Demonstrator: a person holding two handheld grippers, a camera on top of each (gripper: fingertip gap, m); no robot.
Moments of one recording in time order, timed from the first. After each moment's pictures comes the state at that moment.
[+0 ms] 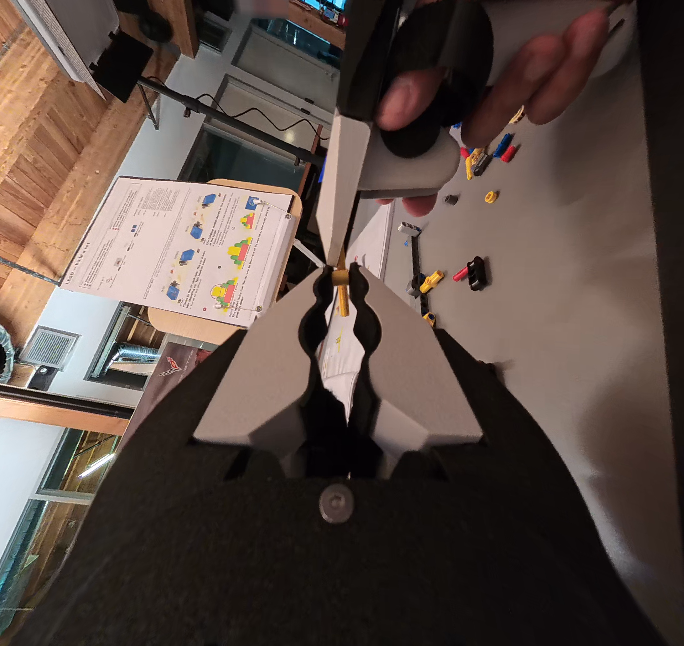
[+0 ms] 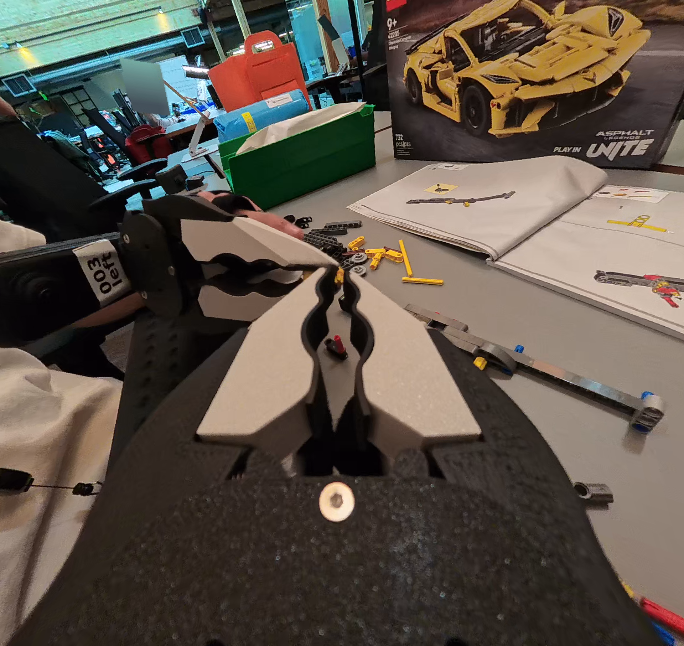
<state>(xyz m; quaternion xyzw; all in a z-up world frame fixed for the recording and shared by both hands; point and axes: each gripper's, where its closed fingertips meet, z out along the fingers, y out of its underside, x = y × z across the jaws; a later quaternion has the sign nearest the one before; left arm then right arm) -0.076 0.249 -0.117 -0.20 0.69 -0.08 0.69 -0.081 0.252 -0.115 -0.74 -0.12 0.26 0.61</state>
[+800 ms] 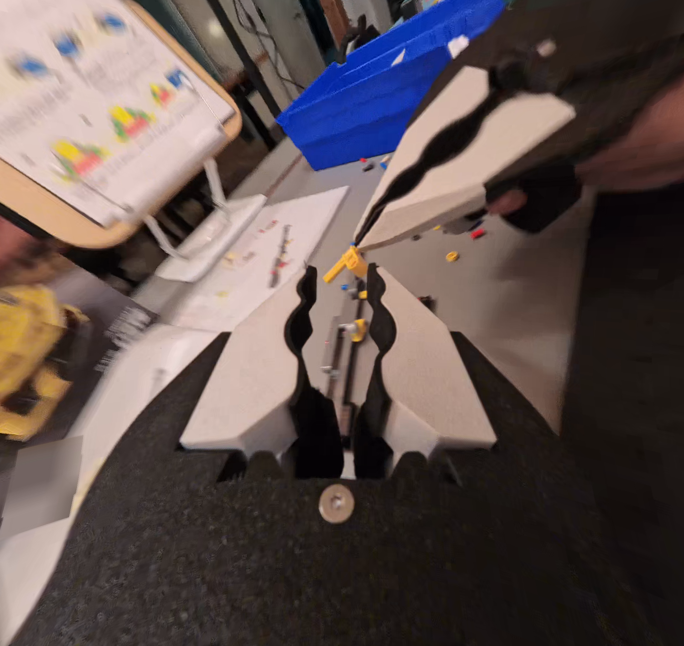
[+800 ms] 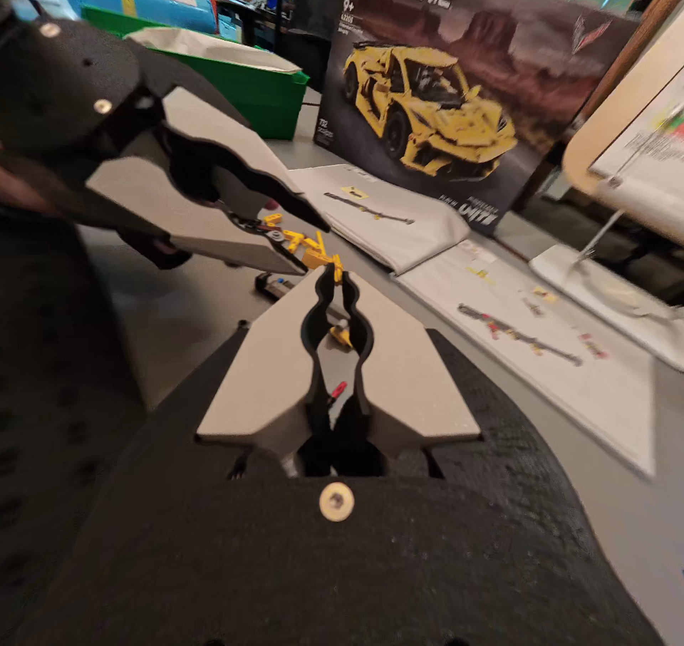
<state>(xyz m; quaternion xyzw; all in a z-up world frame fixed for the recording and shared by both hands) -0.078 0.264 -0.119 -0.42 0.66 -0.29 0.55 -0.066 0.259 -0.118 -0.74 -0.20 0.00 0.63</state>
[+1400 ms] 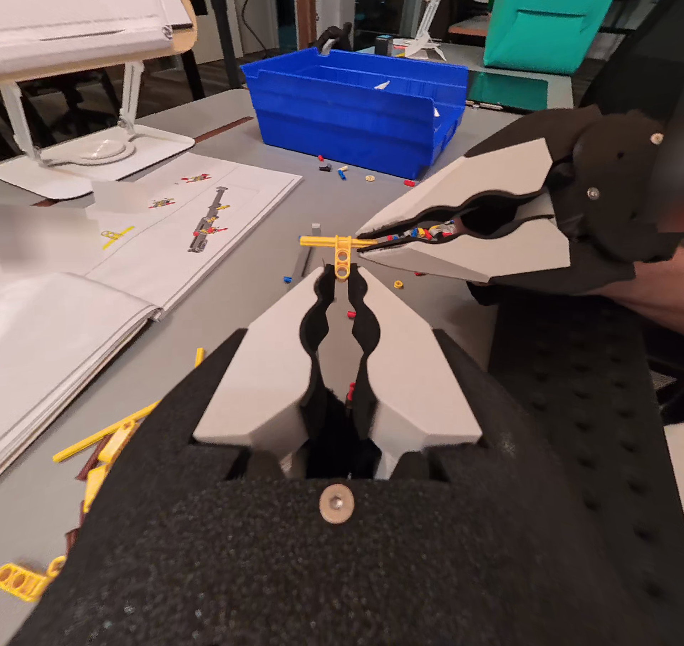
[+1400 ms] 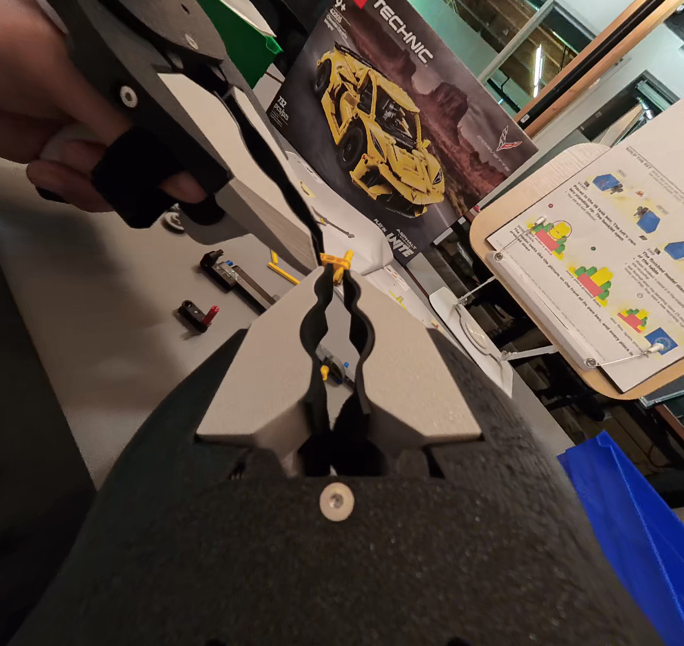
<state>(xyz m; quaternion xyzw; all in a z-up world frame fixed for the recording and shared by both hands) -0.070 0.261 -0.127 -0.54 0.58 -0.46 0.40 -0.068 0.261 -0.111 -0.69 -0.28 -0.20 0.63</state>
